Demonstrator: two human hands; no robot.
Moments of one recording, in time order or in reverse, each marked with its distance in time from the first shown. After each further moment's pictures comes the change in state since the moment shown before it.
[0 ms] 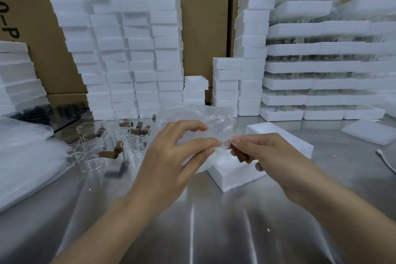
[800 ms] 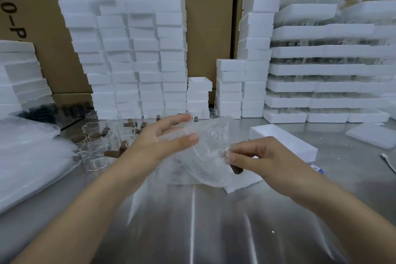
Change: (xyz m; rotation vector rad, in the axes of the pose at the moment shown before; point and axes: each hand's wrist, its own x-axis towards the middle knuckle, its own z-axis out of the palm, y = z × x) left_hand 0.022 -0.017 -0.042 -0.732 -0.268 -0.800; right_hand -0.004 0.000 0.000 -0.202 -0.223 -0.215
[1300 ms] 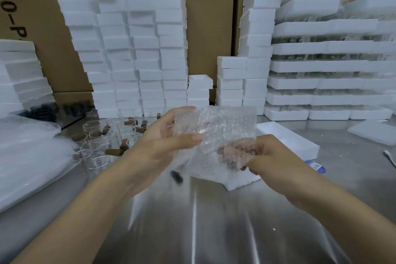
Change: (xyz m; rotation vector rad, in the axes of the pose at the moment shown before) left_hand 0.000 -0.002 0.005 -0.330 -0.178 0.025; right_hand 0.002 -0.002 0.011 0.159 0.024 0.009
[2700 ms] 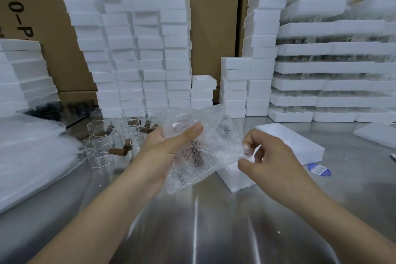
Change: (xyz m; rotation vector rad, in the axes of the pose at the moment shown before) left_hand 0.004 -0.011 0.010 -0.085 0.335 -0.077; right_hand -0.002 0.001 0.015 -0.335 0.362 0.013
